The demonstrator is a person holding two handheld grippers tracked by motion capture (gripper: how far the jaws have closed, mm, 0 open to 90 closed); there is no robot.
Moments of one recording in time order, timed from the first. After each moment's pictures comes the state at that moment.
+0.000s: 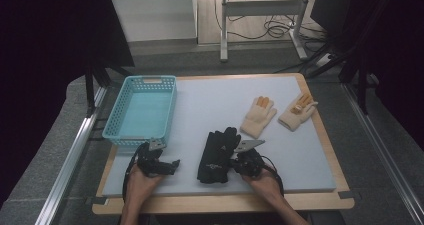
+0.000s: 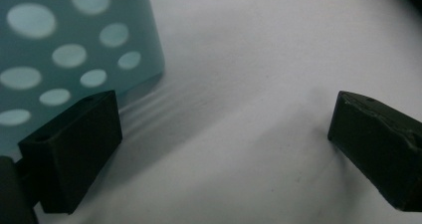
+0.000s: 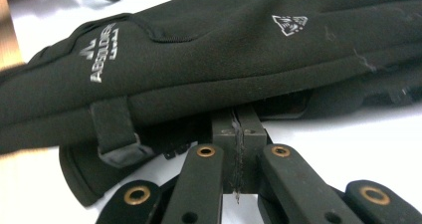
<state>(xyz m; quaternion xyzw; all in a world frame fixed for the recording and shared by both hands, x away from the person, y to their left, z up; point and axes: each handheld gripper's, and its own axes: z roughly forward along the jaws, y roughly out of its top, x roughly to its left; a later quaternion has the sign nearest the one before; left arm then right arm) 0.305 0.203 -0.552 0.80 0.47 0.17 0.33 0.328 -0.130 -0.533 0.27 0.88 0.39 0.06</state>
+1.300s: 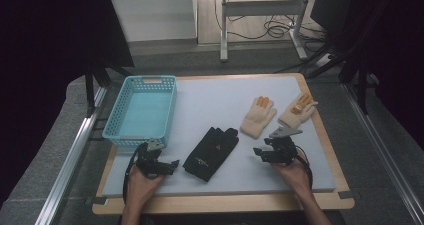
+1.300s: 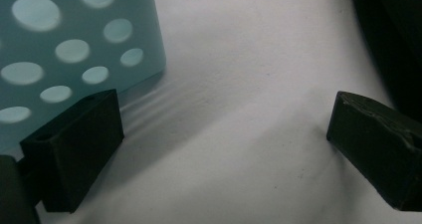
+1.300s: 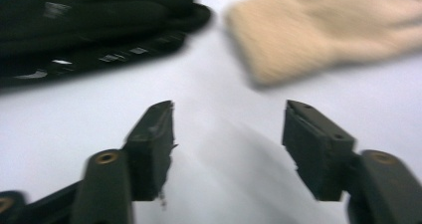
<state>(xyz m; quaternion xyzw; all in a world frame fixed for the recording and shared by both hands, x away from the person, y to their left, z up) 0.305 0.205 -0.553 0.80 0.47 0.16 0.34 0.360 -0.230 -0.515 0.37 0.84 0.38 0.16</state>
